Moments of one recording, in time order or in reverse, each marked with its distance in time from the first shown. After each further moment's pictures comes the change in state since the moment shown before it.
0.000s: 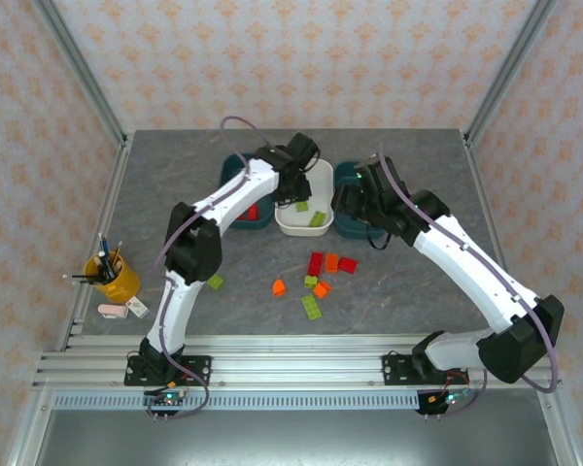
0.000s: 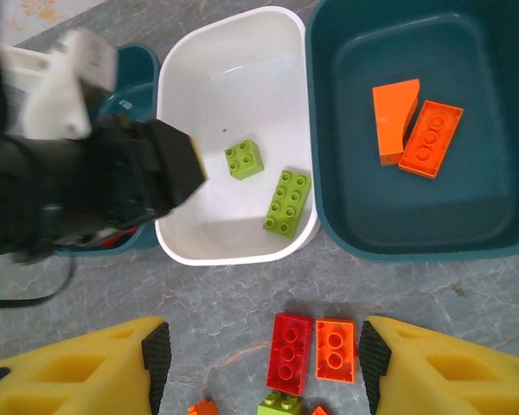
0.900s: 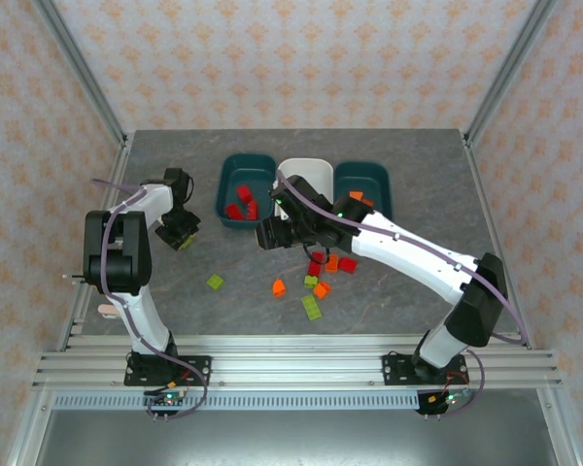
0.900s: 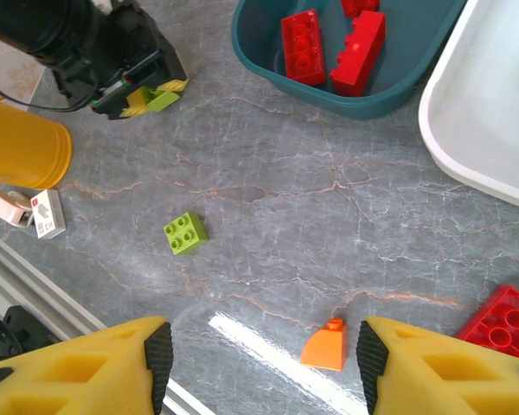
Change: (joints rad) left arm 0.621 -0.405 -0.863 0.189 0.001 -0.107; right arm 0.361 0.291 0.194 0.051 -0.133 -0.158
